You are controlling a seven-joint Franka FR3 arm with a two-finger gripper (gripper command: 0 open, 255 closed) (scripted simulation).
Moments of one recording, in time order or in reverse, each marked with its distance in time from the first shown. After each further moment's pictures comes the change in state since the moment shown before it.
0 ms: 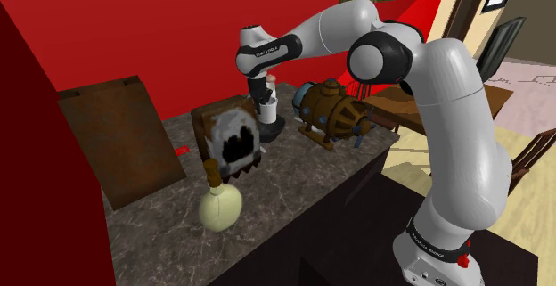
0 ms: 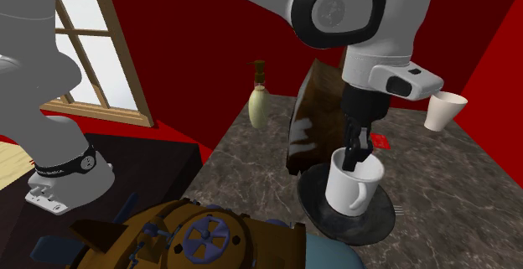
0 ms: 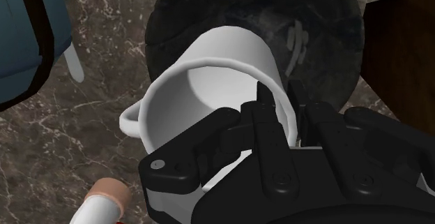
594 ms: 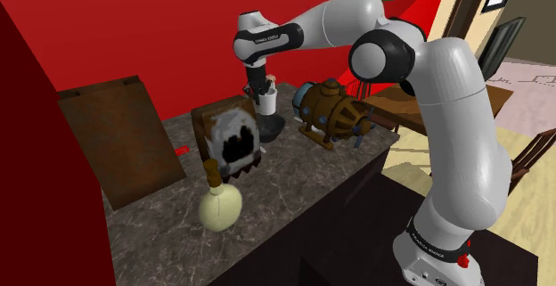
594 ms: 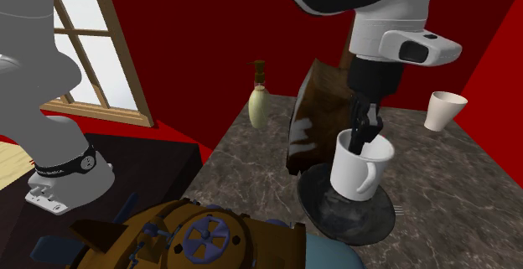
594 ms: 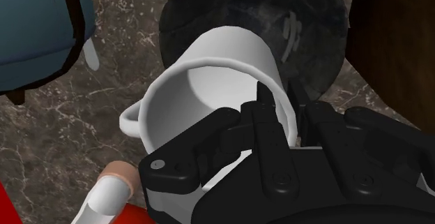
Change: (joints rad) arm 0.002 -0.016 0.001 0.087 0.002 -0.103 -0.006
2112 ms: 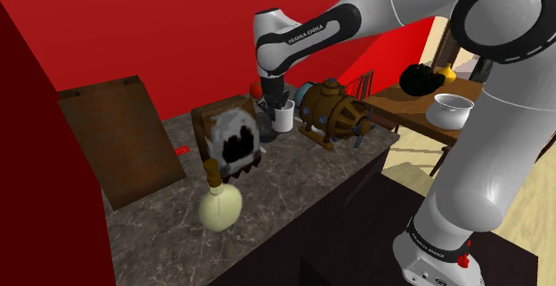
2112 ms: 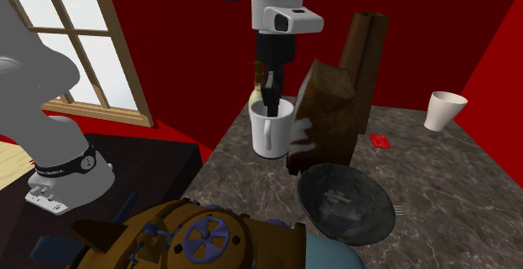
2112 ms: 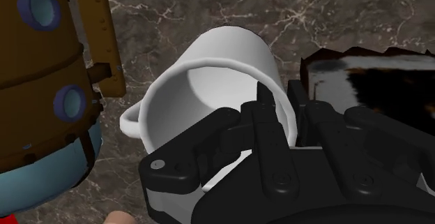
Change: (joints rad) arm 0.069 -0.535 0.047 -0.713 -0.006 0.171 0.131
